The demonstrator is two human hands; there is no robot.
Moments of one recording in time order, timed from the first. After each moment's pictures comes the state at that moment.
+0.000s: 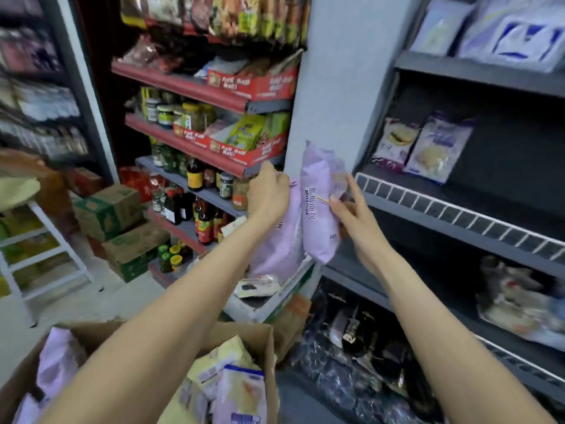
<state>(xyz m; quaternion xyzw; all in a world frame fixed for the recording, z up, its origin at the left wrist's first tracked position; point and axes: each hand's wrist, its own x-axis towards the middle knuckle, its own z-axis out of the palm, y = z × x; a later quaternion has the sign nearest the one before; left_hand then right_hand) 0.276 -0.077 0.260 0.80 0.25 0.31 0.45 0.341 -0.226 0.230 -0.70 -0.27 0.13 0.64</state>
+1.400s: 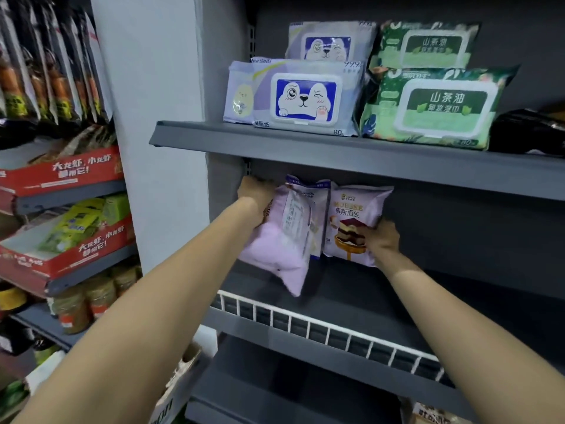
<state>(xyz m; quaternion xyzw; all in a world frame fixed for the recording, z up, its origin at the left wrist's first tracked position) 0.680 -0.258 0.358 0.74 0.20 0.23 0.60 0.733 -0.467 0.301 -0.85 0.03 -0.12 0.51</state>
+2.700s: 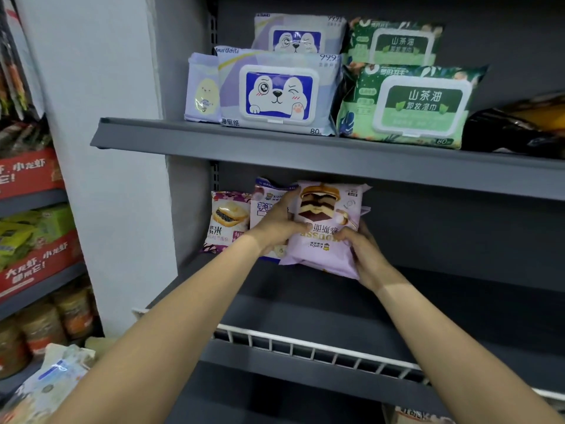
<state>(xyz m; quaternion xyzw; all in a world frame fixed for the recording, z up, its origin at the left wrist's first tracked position) 0.700 -0.306 0.320 0.81 -0.09 0.05 0.58 0.711 -0.475 0.286 -0.57 -0.12 0.02 0.82</state>
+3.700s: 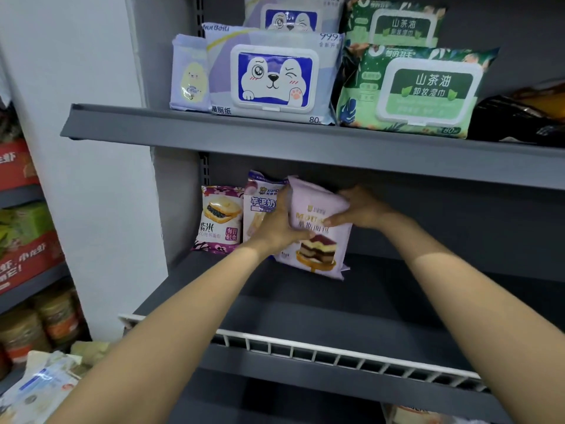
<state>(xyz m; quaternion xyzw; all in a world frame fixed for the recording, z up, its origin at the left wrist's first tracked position) 0.722 -0.307 0.297 0.88 -0.11 0.11 0.46 0.741 -0.482 0.356 -0.95 -0.15 -0.02 0.27</state>
